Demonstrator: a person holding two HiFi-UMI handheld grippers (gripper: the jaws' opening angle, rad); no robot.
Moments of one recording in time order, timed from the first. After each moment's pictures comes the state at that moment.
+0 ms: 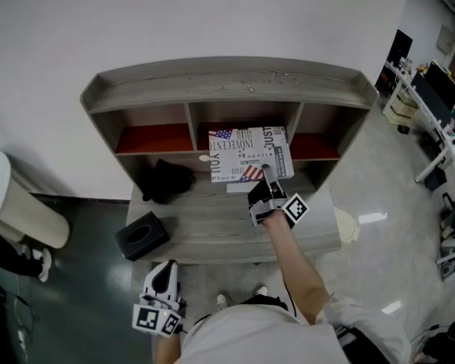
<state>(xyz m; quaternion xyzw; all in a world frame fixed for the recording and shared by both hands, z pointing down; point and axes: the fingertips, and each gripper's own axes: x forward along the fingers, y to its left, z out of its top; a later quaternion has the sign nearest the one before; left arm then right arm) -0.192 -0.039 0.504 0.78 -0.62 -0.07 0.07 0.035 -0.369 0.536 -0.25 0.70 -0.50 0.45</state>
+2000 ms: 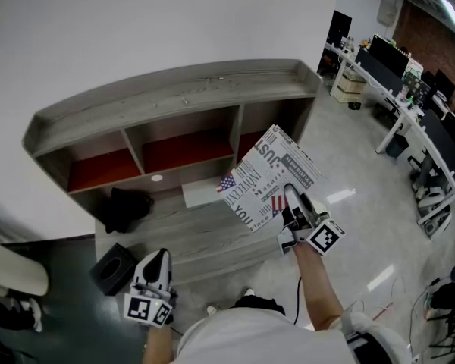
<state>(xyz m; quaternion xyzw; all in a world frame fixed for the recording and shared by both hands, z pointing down) -0.137 -0.144 0.494 0.86 -0.50 -0.08 0.04 0.204 -0.255 0.419 -0.44 0.82 -0.20 0.30</state>
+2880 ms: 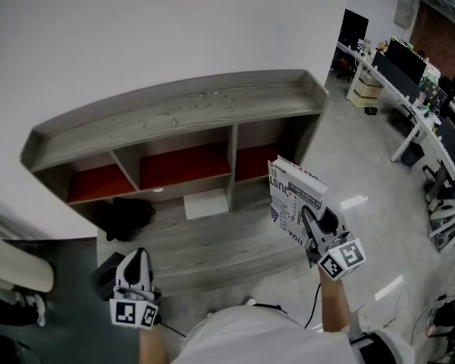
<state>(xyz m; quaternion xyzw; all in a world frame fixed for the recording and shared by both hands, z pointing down) -0.147 -0.189 0.449 0.81 -0.59 -0.05 -0.02 0.268 -0.267 0.415 -0.50 0.86 0.01 0.05</state>
